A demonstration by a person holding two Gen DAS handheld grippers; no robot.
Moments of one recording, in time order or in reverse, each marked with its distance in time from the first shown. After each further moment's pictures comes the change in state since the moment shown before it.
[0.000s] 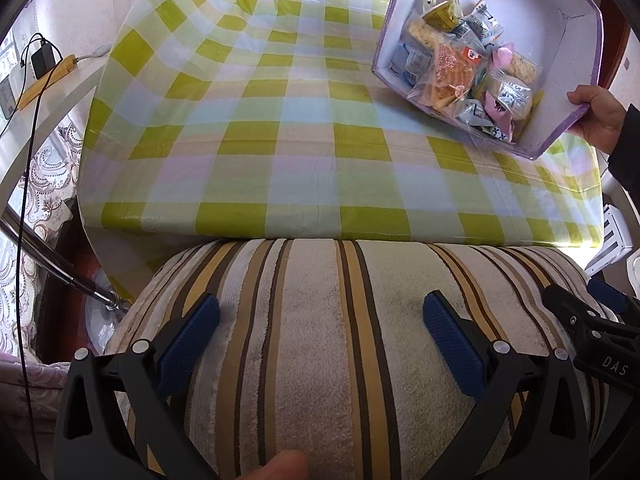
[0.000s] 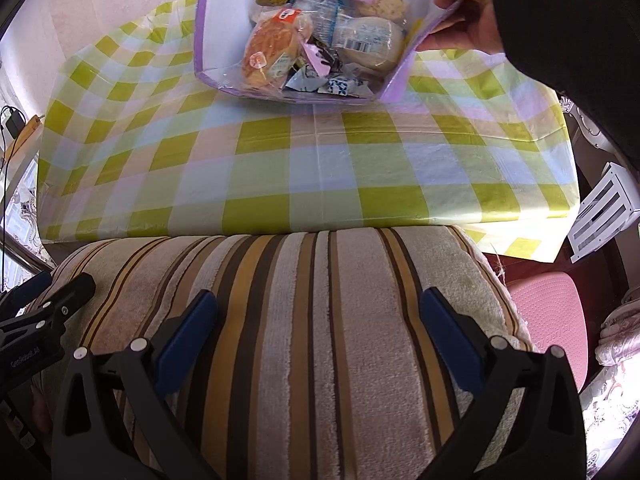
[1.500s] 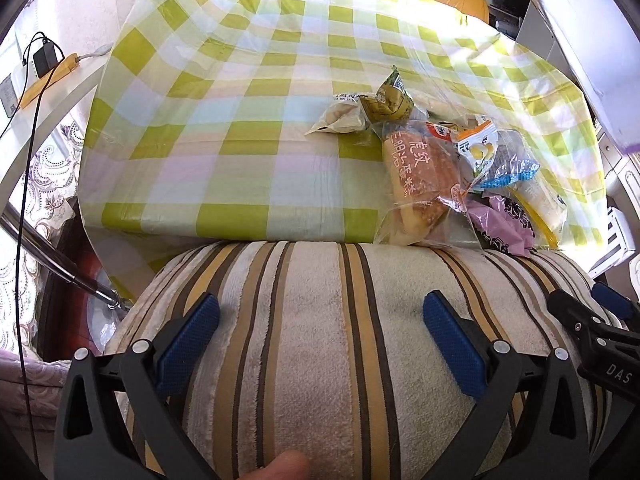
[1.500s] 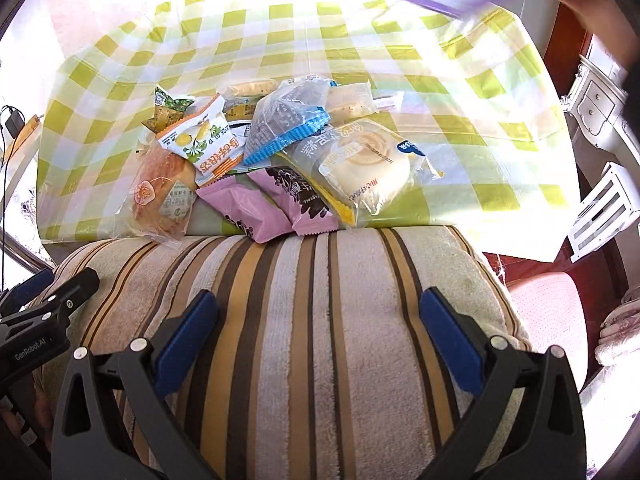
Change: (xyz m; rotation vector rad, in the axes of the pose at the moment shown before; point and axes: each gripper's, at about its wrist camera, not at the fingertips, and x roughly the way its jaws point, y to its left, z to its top) left arm 0.002 0.001 0.001 -0.008 -0.001 0.010; right arm 0.001 -0.002 0.003 0.000 0.004 0.000
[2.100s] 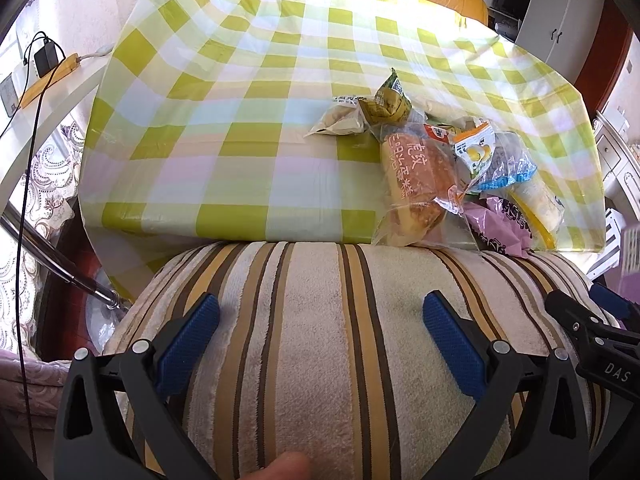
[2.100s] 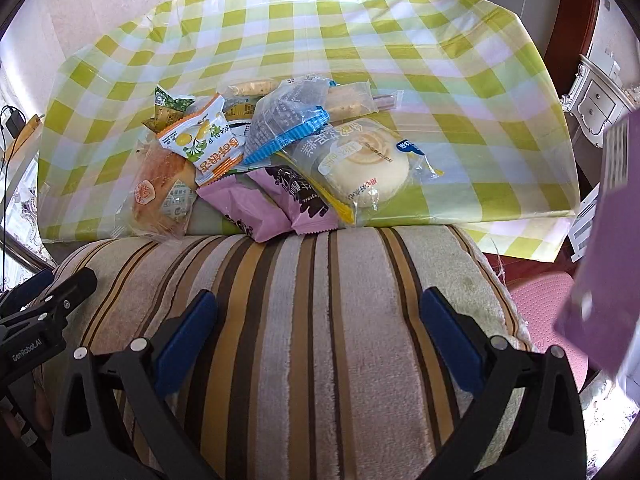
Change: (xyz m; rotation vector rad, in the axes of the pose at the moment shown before) left arm -0.003 0.000 -0.001 -0.001 -0.006 -0.003; right arm 0.000 0.000 0.000 0.001 0.000 0.000
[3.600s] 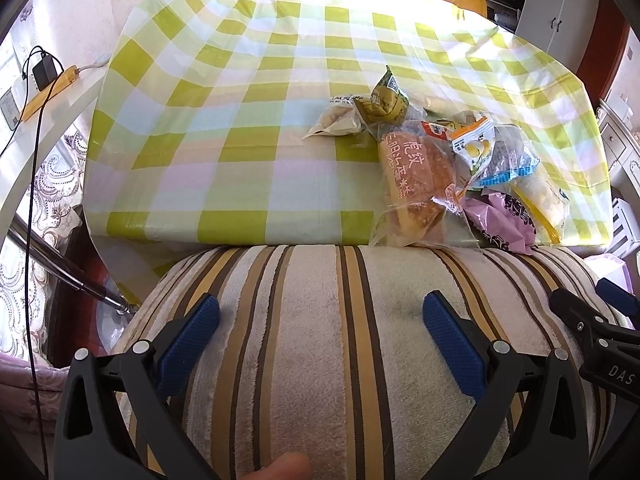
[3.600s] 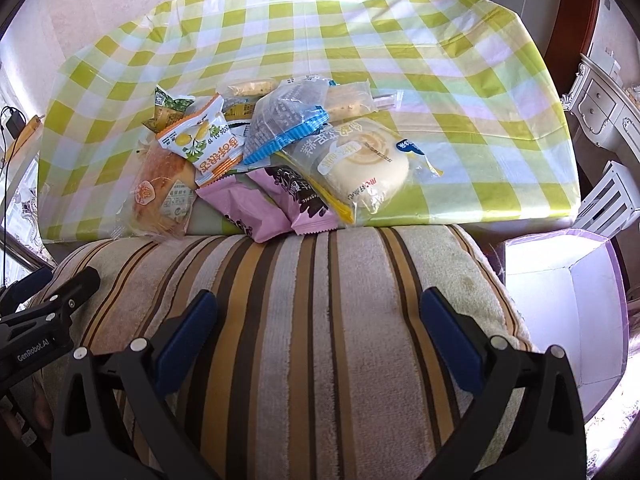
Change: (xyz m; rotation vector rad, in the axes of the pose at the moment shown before) left arm 0.001 -0.006 0.005 0.035 0.009 0.029; right arm 0.000 -0.001 0.000 -0.002 0.001 0.001
